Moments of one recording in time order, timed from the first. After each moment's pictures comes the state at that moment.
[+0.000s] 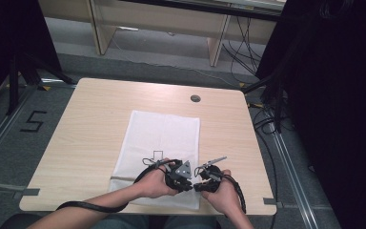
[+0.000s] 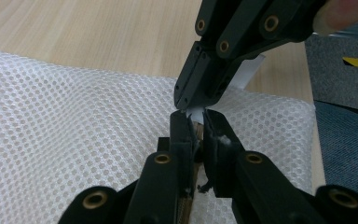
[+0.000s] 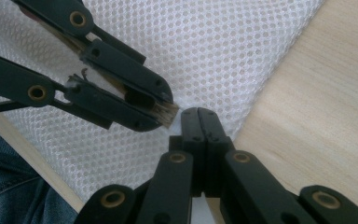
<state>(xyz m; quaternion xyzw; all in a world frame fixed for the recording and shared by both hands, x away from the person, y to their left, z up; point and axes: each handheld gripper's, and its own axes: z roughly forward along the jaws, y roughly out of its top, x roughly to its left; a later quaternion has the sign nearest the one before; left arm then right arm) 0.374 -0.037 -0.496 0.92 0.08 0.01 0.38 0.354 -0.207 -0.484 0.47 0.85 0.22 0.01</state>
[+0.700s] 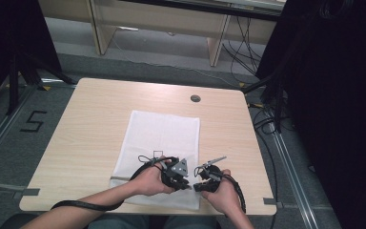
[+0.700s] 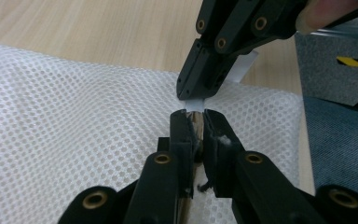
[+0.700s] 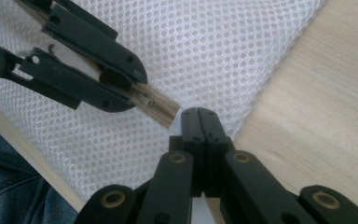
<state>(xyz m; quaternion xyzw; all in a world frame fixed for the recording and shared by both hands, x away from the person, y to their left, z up) 0.374 -0.026 -0.487 0.92 0.08 0.01 0.38 0.355 -0.206 -0.484 0.47 0.85 0.22 0.01</state>
